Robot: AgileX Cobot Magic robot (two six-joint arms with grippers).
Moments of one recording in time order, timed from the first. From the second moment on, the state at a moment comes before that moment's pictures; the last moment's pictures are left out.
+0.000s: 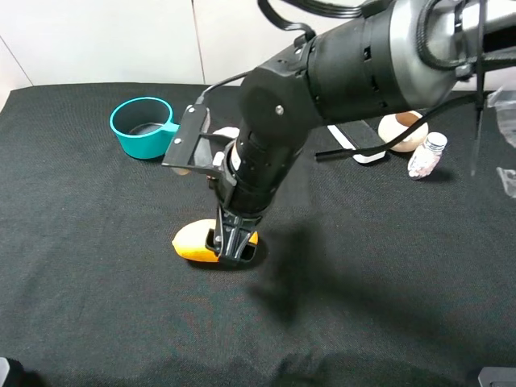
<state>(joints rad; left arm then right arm) -0.06 -0.01 -0.49 0.03 1.06 0.09 1.00 1.89 -1.14 0.09 0.63 -0.43</state>
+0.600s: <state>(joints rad) -0.06 -0.01 -0.49 0.03 1.06 0.09 1.04 2.03 -1.29 0.11 0.74 -0.44</state>
